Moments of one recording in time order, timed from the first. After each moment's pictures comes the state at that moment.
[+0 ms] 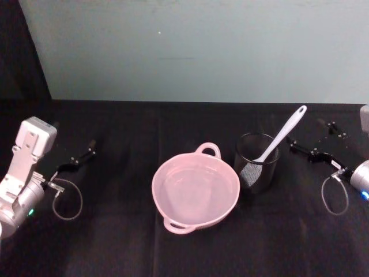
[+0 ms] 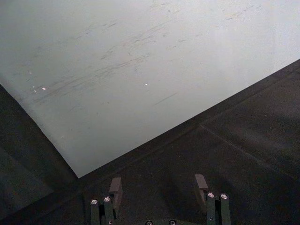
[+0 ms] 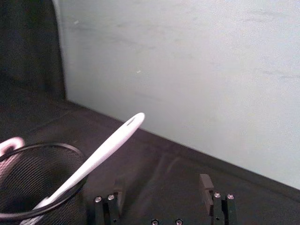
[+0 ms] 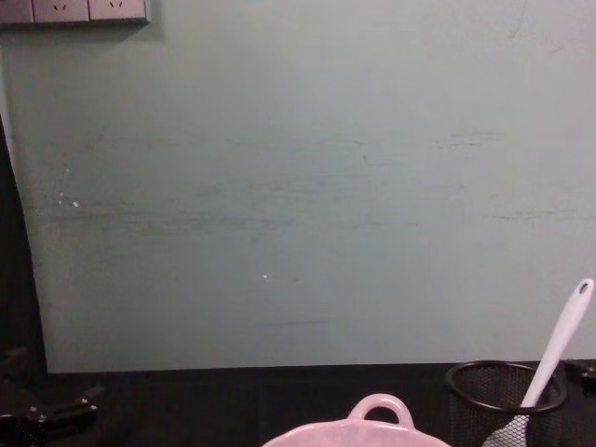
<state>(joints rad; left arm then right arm) -0.20 0.60 0.45 -1.41 -0.25 -0.12 0.03 0.37 0.58 -0.42 -1.16 0.46 -0.18 0.31</state>
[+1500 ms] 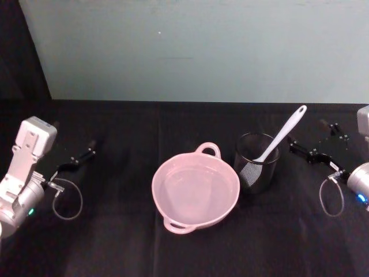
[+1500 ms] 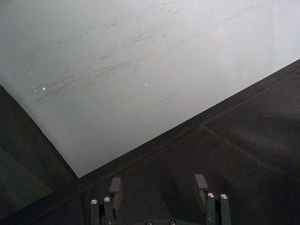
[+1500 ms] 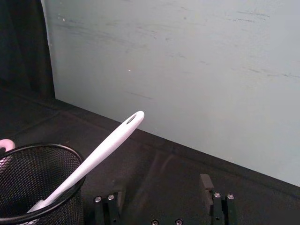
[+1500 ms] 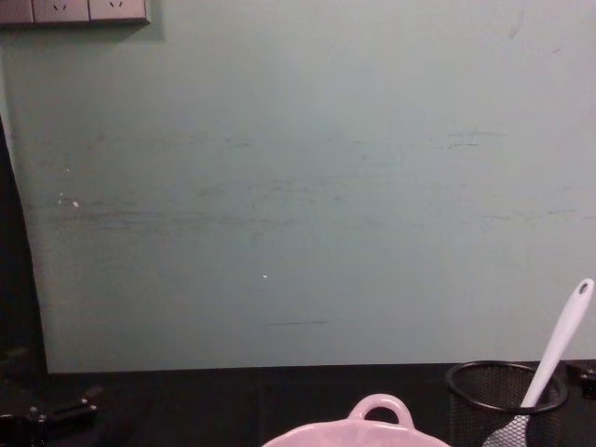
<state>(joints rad) -0.20 0.60 0.45 -1.41 -0.25 -0.12 0.03 0.33 0.56 -0.39 -1.21 0.41 -0.15 0.24</state>
